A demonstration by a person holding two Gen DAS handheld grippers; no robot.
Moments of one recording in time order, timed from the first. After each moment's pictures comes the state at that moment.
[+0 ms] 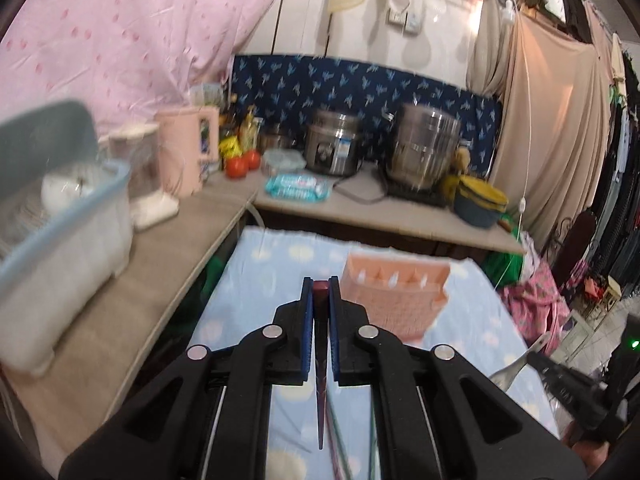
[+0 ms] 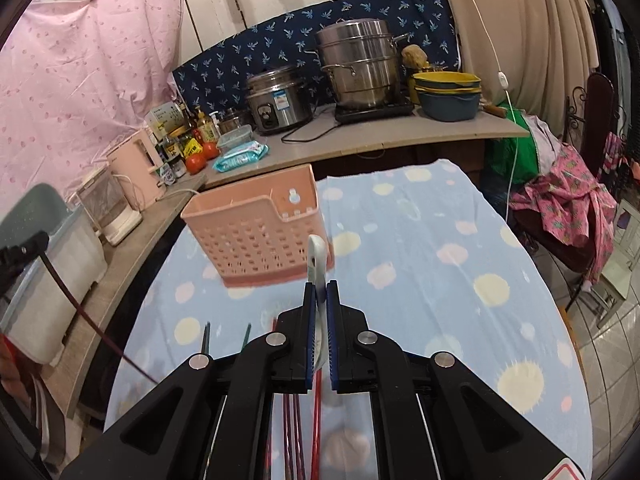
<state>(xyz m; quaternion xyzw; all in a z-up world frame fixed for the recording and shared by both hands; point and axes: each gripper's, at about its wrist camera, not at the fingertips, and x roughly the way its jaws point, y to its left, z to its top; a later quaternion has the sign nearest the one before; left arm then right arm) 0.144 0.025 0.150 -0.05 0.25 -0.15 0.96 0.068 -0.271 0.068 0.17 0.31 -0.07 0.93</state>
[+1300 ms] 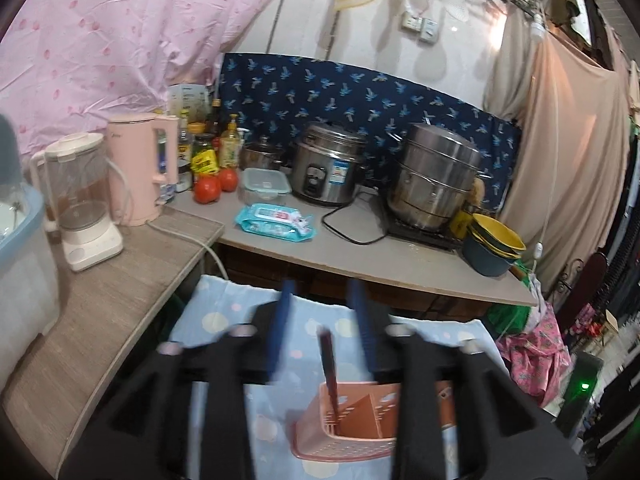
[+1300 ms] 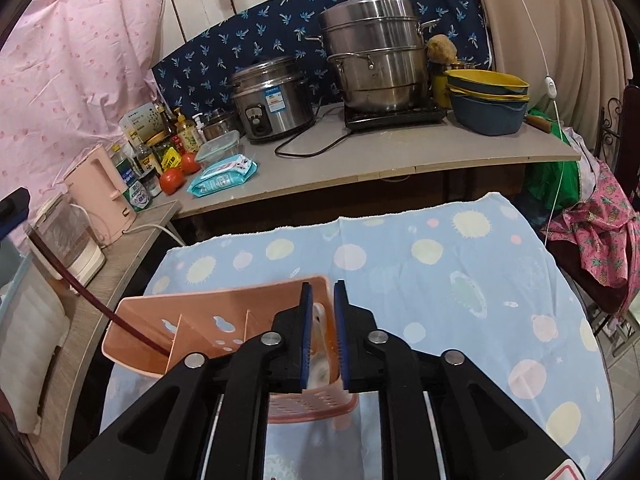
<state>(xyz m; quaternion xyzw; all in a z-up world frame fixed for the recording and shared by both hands) 0.301 -0.036 0.146 -0.09 0.24 -0.14 0.96 0.256 -0.293 0.045 0.17 0.32 -0.08 0.93</state>
